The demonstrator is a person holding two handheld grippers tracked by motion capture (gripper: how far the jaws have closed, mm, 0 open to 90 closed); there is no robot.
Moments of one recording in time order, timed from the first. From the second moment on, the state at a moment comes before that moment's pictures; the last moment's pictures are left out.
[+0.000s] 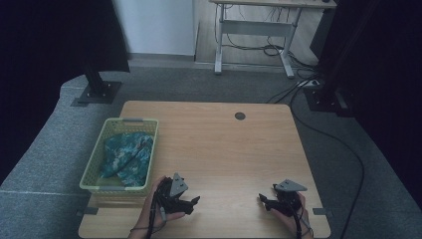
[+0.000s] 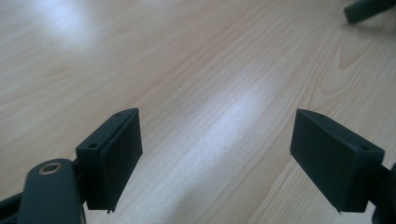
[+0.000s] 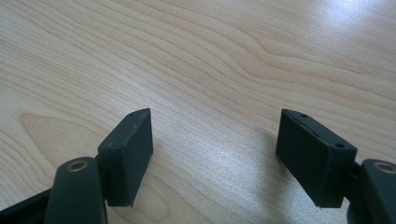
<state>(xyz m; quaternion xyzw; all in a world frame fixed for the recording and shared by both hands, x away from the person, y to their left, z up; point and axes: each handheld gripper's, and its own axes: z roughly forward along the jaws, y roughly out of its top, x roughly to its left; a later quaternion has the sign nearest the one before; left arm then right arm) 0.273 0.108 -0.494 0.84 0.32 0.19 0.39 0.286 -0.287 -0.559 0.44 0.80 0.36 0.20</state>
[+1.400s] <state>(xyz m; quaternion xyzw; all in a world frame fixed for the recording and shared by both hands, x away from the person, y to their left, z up) 0.280 0.130 -0.462 0.83 0.33 0.22 0.40 0.284 -0.288 -0.559 0.44 0.80 0.36 0.20</state>
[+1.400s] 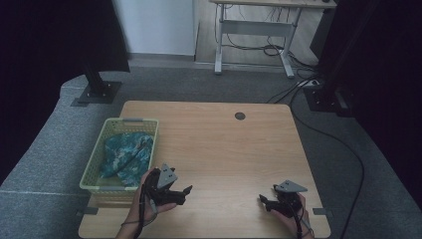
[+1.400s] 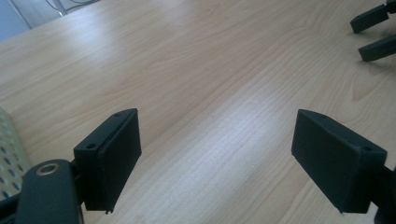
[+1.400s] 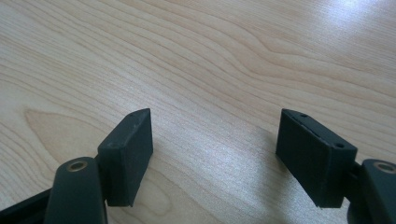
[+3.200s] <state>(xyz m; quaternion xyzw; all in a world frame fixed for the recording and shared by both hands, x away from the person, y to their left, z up) 0.301 0.189 -0.448 0.80 0.39 0.24 0.39 0.284 -0.287 -0.559 0.44 0.80 0.36 0.20</state>
